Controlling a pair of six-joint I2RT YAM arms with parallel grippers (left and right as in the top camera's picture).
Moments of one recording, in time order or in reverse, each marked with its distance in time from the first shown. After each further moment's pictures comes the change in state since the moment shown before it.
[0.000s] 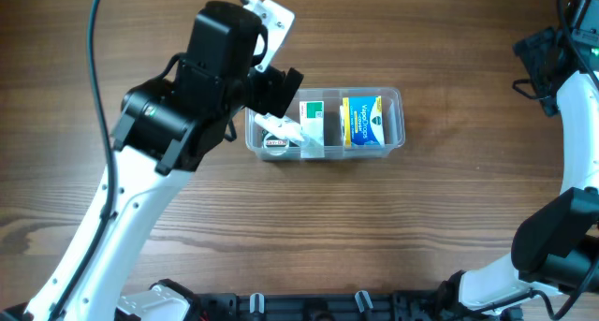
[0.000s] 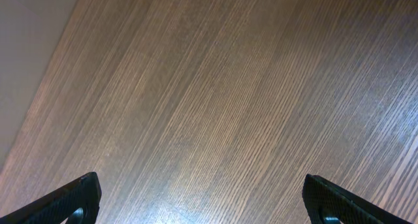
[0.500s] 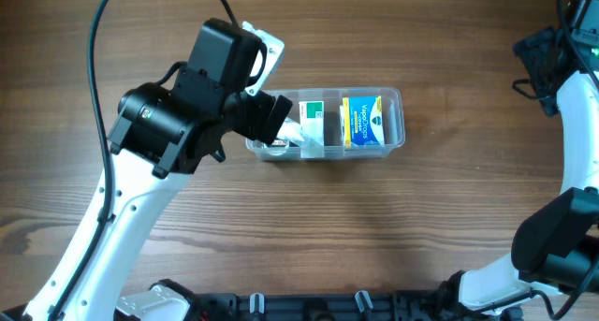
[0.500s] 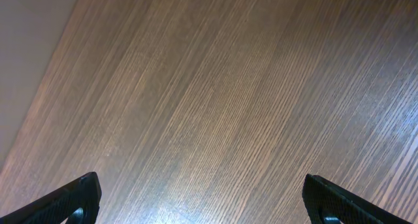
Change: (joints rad) left arm 0.003 -0.008 0.001 -0.228 0.002 -0.067; right arm 0.000 0.000 0.000 0.000 0.000 0.000
